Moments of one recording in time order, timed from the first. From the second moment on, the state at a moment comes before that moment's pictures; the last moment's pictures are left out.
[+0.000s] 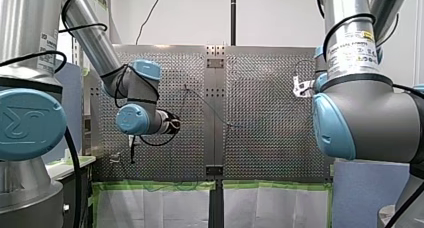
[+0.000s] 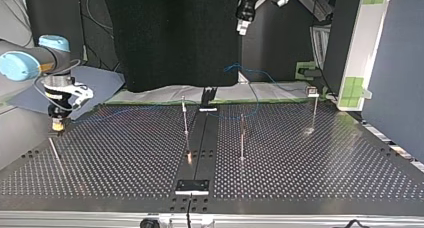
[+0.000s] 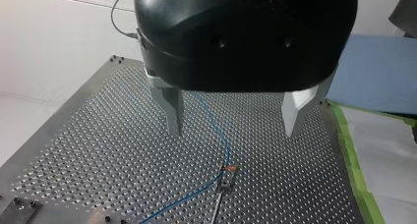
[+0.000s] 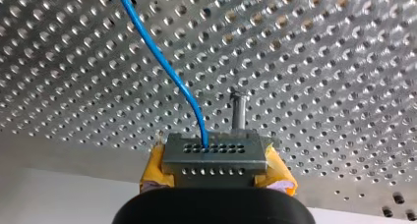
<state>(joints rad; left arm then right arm) -0.71 -1.66 -2.47 -2.28 -2.04 -1.77 1.60 -1.14 1.56 -0.38 1.45 1.46</state>
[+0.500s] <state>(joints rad) -0.69 -1.66 -2.47 -2.30 -2.04 -1.75 1.58 -1.13 1.54 -0.38 1.33 1.47</state>
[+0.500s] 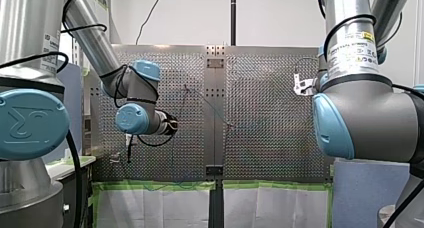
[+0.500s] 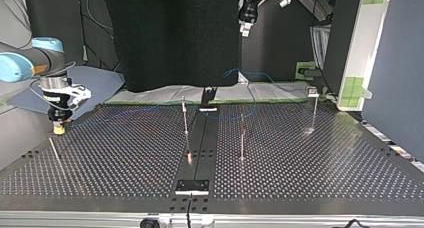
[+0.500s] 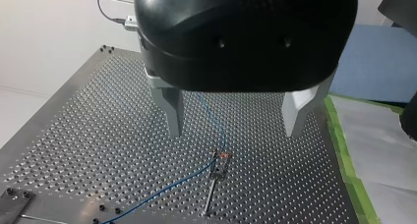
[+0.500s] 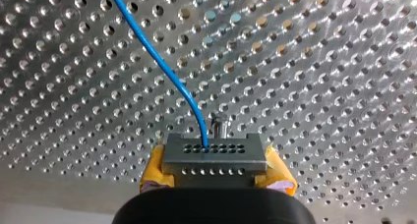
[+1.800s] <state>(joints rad) -0.66 -1.66 -2.47 -2.33 -2.06 -1.72 1.53 -1.11 1.54 -0.37 0.99 1.45</state>
